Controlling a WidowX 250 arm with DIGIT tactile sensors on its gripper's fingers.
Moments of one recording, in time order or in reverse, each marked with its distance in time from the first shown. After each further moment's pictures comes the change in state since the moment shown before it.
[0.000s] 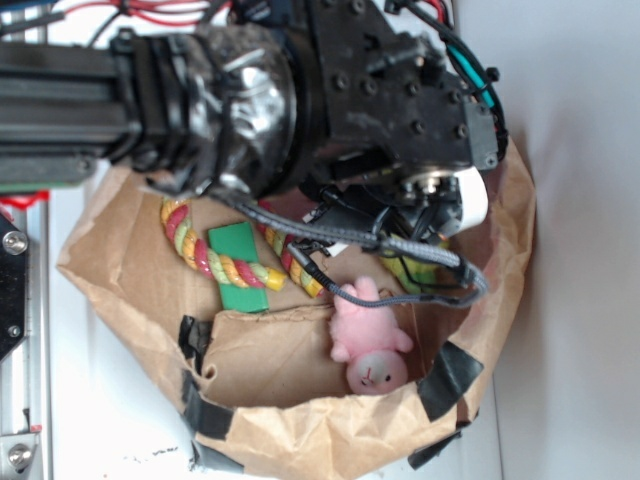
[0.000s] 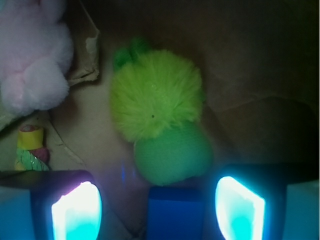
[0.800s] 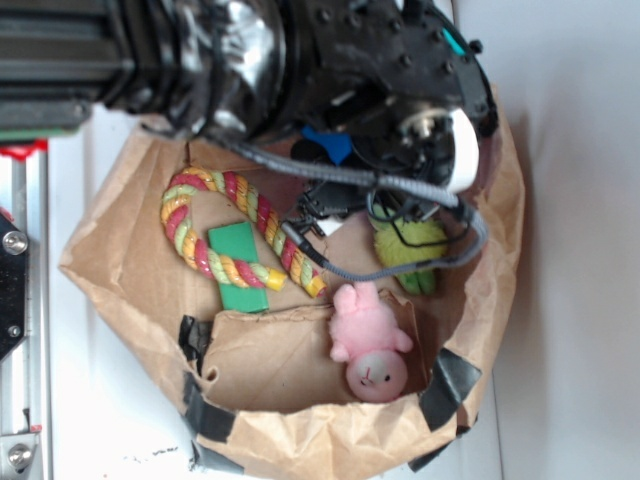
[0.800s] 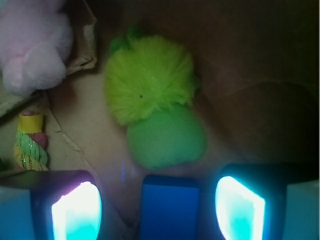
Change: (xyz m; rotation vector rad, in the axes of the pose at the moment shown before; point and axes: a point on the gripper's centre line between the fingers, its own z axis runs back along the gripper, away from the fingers) arm -0.019 0.009 0.000 -0.020 -0.028 0.013
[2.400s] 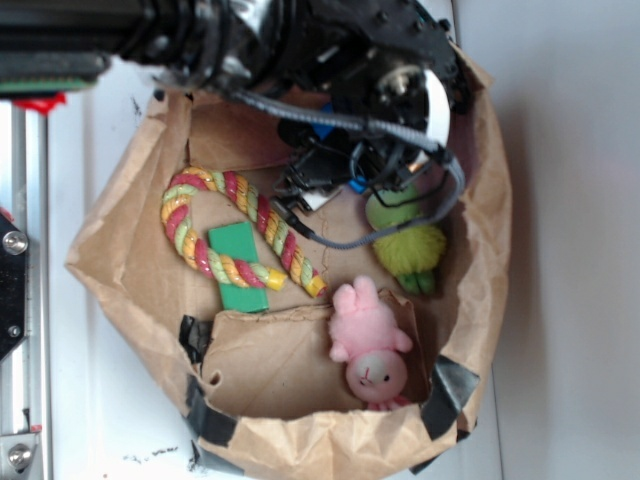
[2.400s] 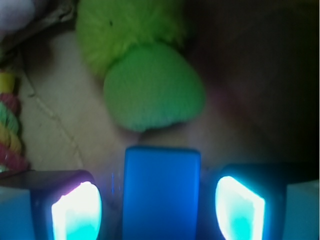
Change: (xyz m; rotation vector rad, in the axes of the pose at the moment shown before) arm -0.032 0.004 -0.017 -0.022 0.021 0.029
